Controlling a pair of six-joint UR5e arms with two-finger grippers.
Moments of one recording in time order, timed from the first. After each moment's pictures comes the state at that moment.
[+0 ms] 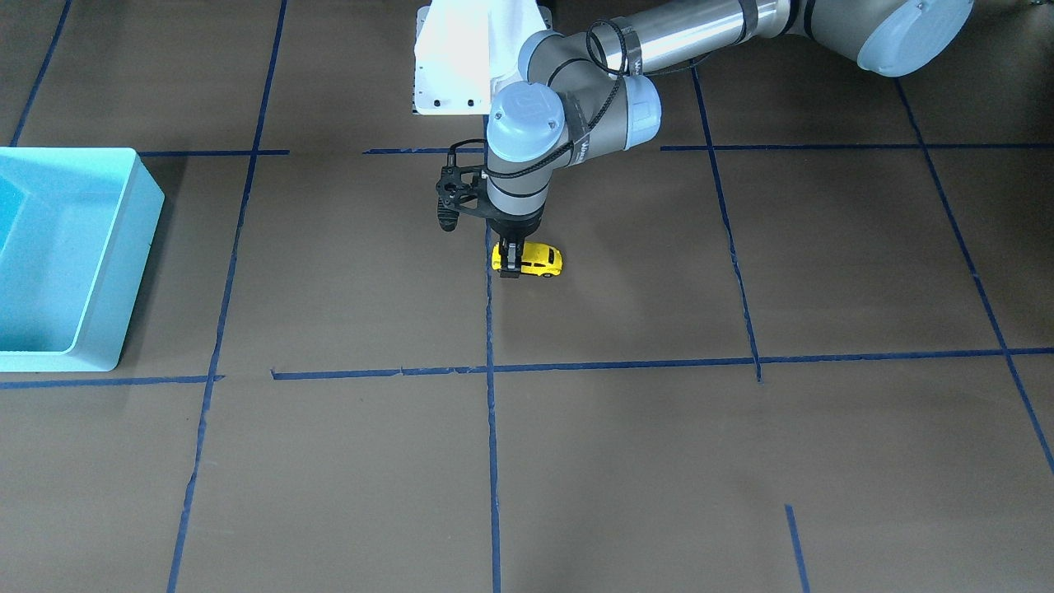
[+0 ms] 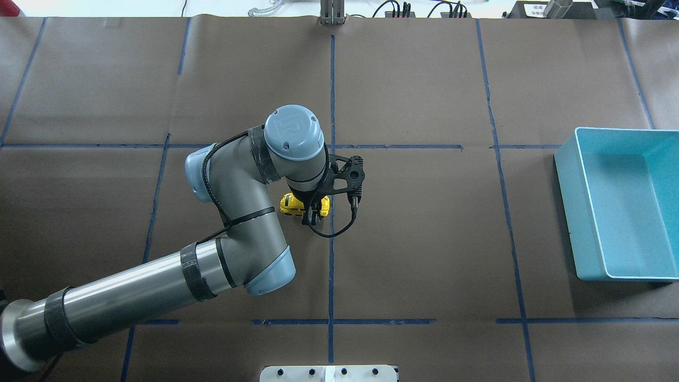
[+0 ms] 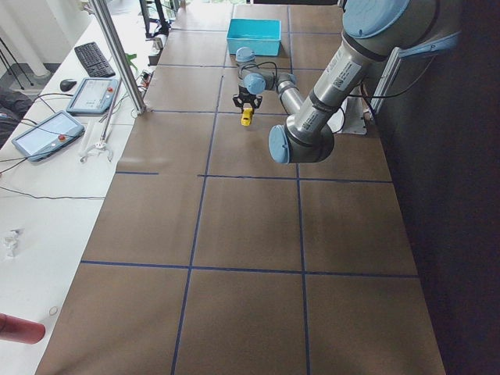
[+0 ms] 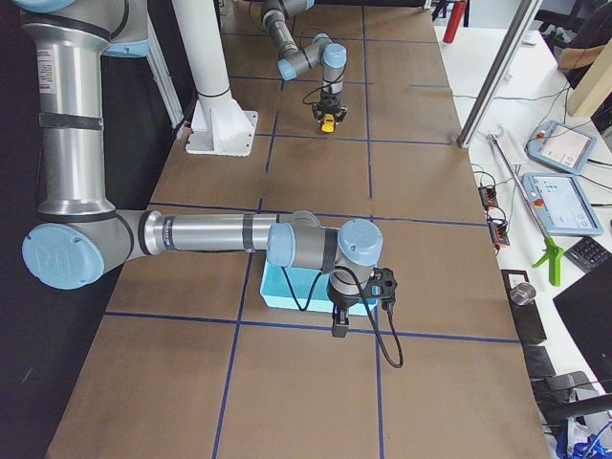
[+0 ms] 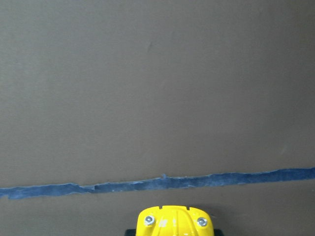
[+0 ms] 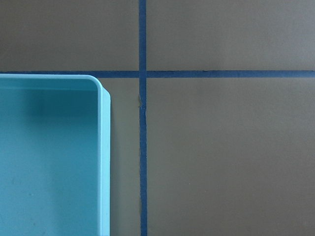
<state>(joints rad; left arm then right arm) -0.52 -2.41 -1.41 -1.72 -1.95 0.42 1.56 -1.60 1.65 -1.69 2.29 -0.01</state>
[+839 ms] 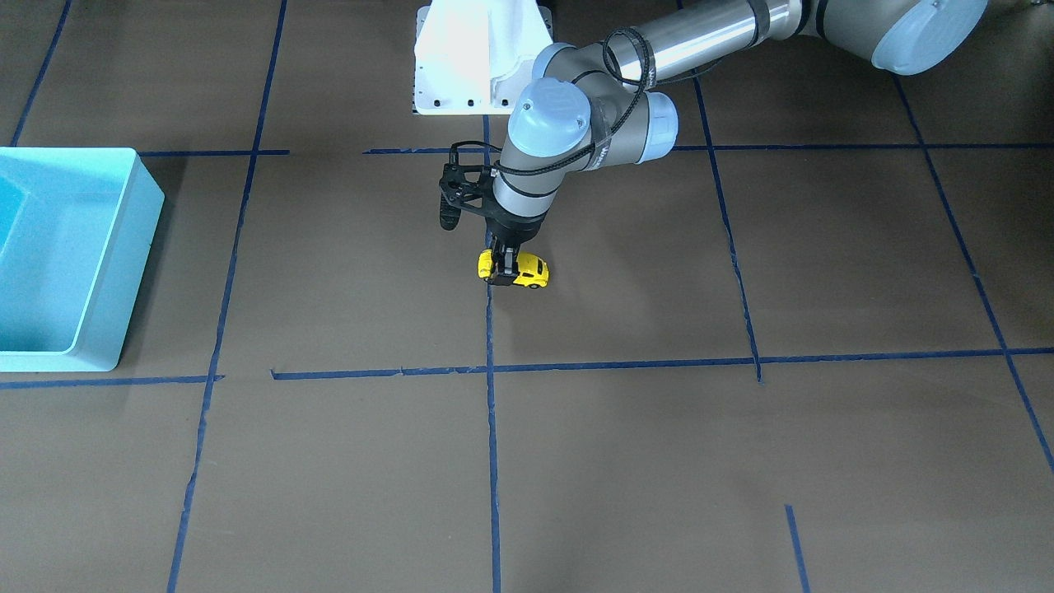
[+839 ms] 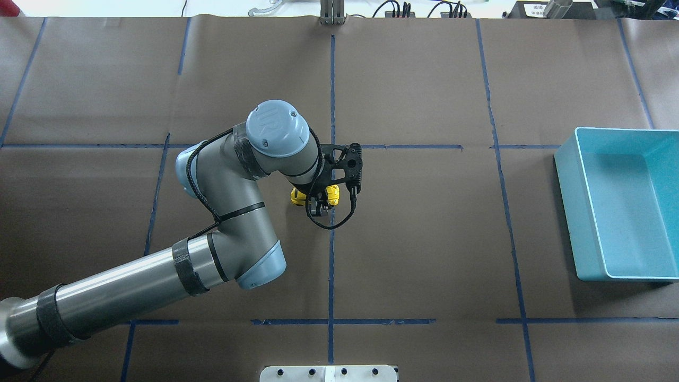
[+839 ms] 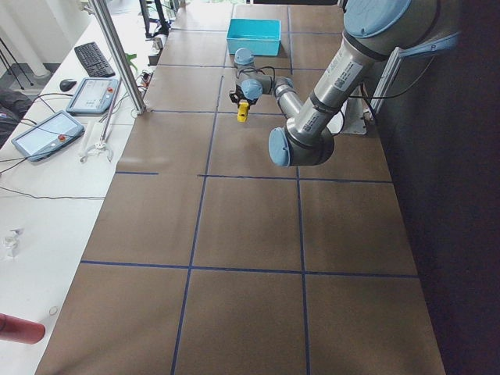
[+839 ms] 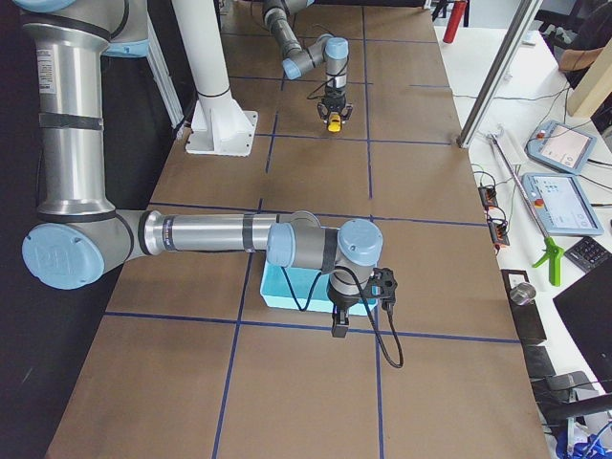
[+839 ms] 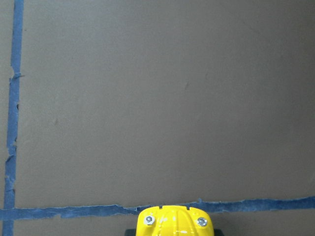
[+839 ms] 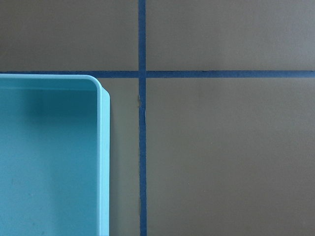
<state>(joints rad) -0.53 -2.39 -1.41 -1.88 -1.95 0.35 1.56 -1.60 1.65 -1.69 2.29 -0.01</state>
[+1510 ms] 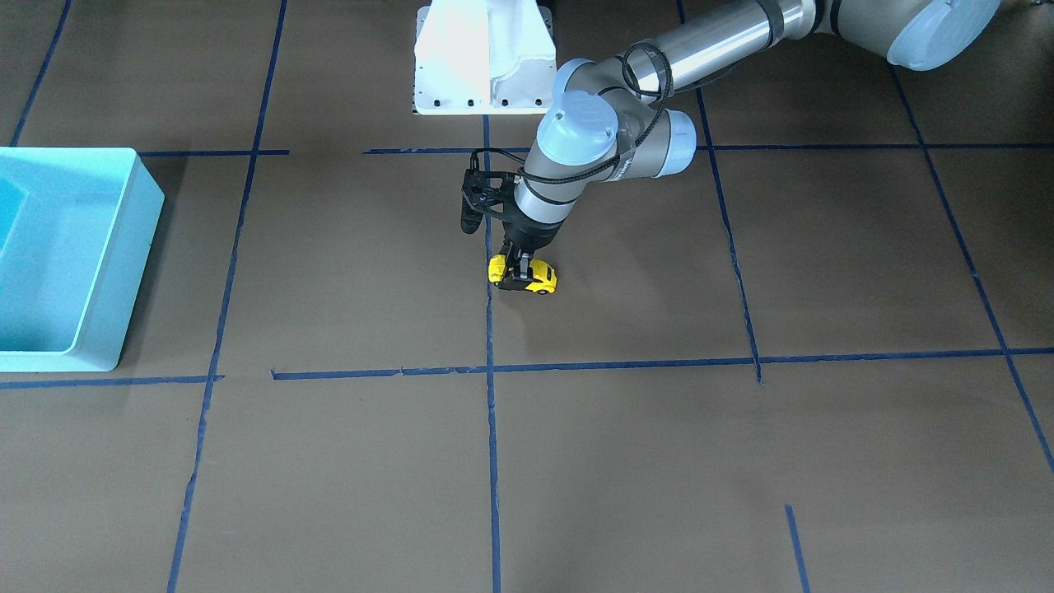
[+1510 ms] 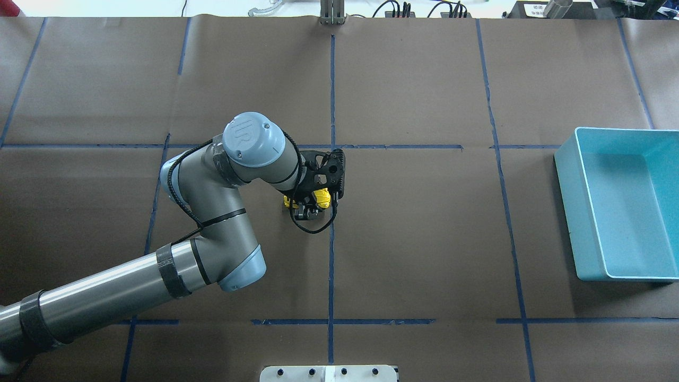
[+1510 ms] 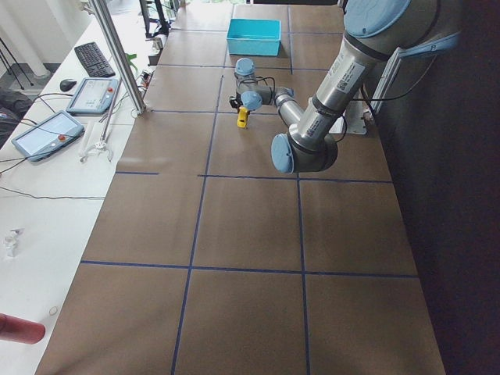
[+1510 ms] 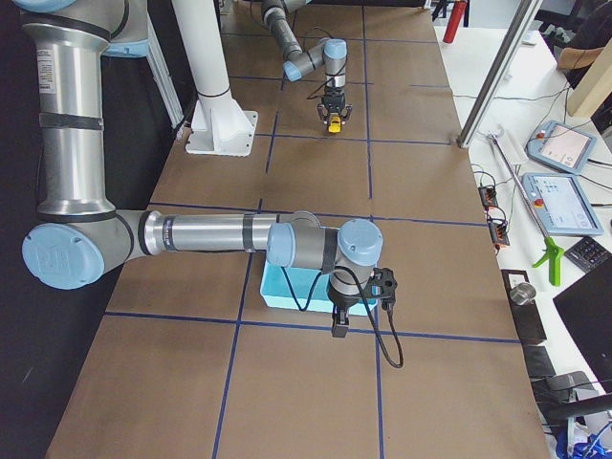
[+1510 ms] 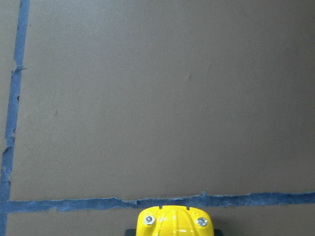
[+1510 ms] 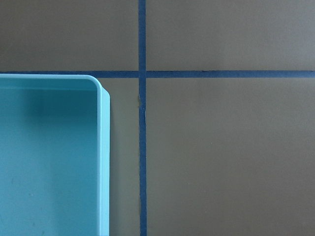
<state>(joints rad) -0.53 -2.32 -1.40 -2.03 -1.97 0.34 1.56 -1.60 1.65 -1.69 2.29 -0.01</state>
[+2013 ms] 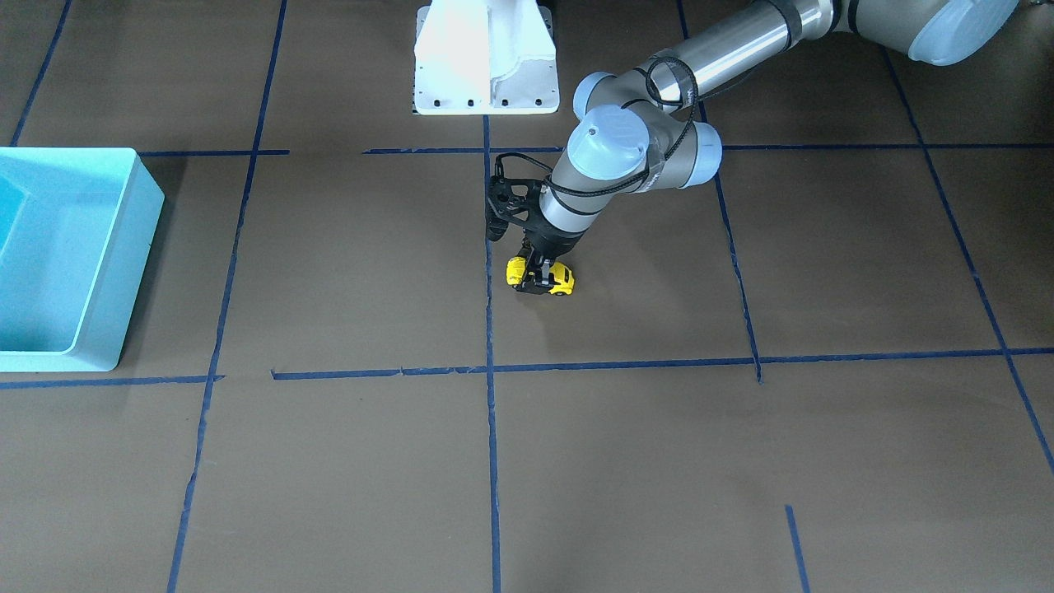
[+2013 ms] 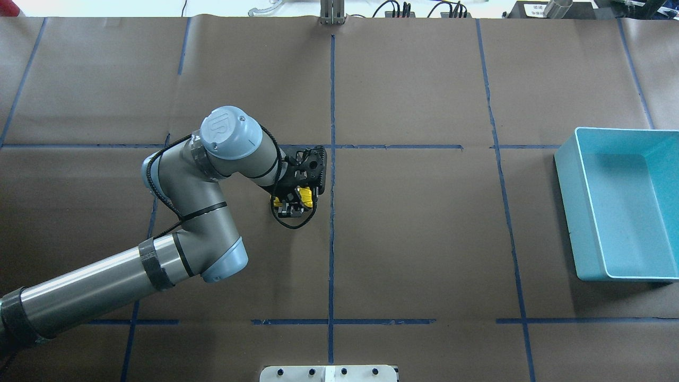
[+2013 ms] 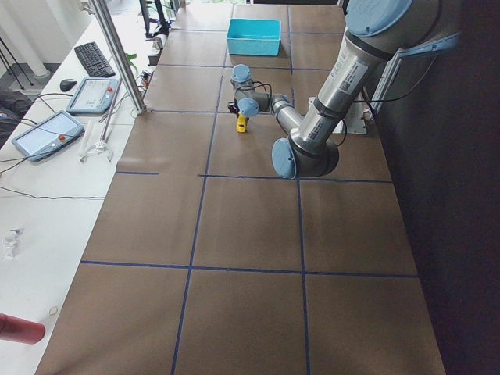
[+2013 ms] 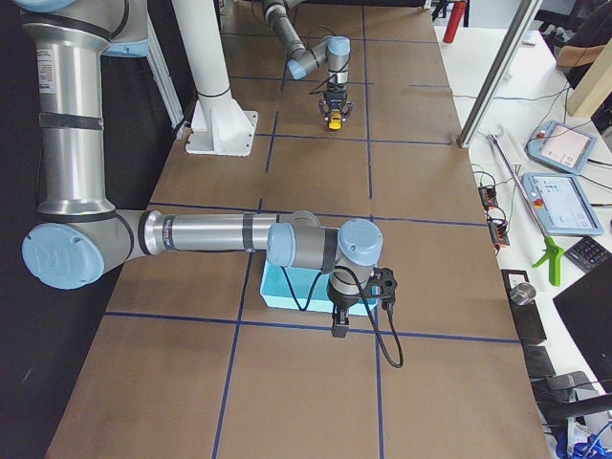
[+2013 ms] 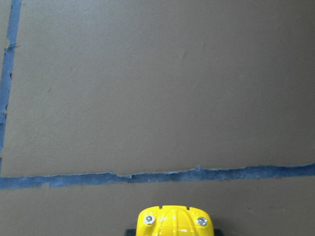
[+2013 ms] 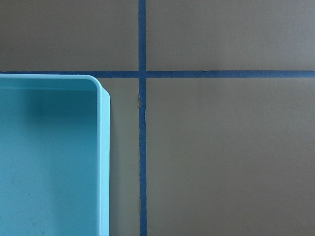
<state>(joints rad) -0.57 -2.25 -1.40 -2.10 -2.04 0.34 1.56 -1.60 1.65 -1.69 2.29 -0.01</state>
